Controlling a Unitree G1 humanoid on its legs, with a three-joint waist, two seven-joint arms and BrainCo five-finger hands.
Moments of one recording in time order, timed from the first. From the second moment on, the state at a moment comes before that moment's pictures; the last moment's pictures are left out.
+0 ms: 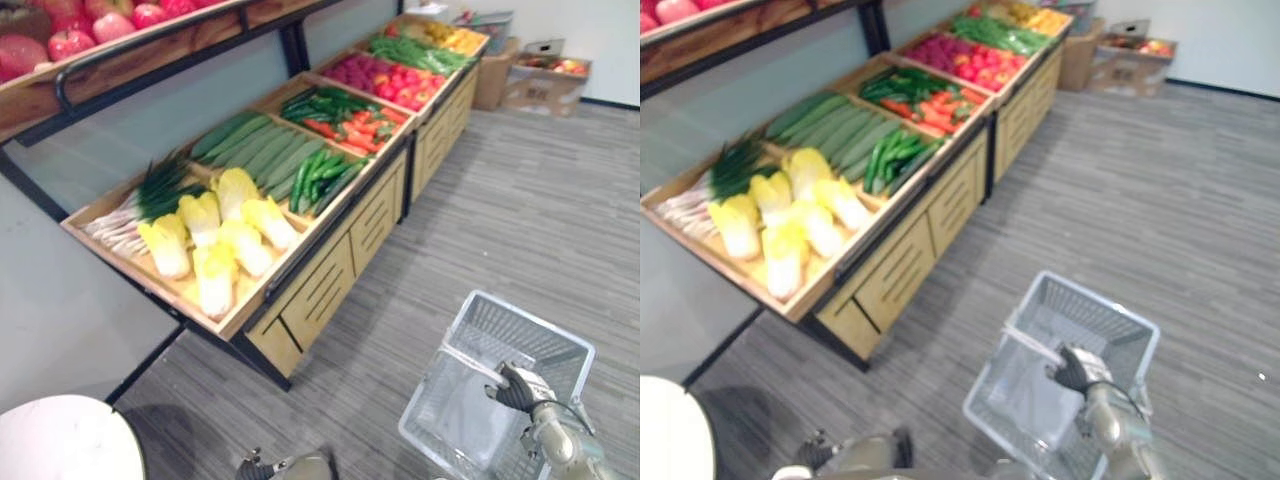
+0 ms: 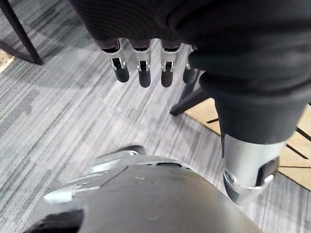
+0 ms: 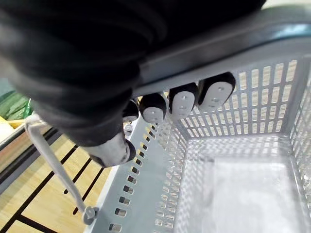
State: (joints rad) left arm 0.09 0.13 0.05 1.13 0.05 -0.12 0.12; right arm 0.22 -0.45 0.00 0.31 -0.70 -0.18 -0.04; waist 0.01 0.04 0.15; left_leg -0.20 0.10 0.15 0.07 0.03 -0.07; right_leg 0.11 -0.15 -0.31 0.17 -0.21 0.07
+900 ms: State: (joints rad) left arm 0.07 0.17 0.02 1.15 0.06 -0.11 0.12; right arm 0.19 -0.36 0.02 0.52 -0.71 -0.17 -0.04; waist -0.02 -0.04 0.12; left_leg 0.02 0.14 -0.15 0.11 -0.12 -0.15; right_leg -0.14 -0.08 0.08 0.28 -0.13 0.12
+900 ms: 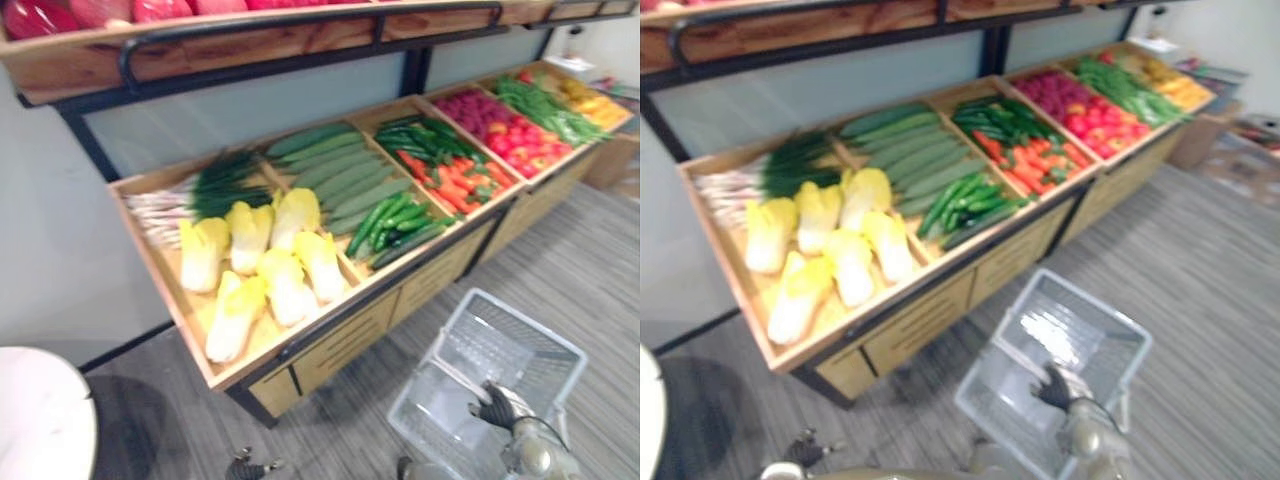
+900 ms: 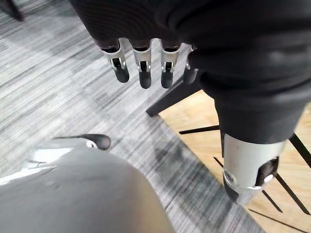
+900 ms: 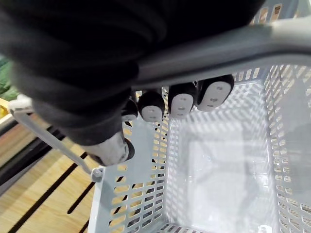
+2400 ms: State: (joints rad) left arm 0.07 0.05 0.34 0.17 0.22 -0.12 0.55; right arm 0.25 -0.29 -0.14 0.76 -0.71 -0.17 -0.09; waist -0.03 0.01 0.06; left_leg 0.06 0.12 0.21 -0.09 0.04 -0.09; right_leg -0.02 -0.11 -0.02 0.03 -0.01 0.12
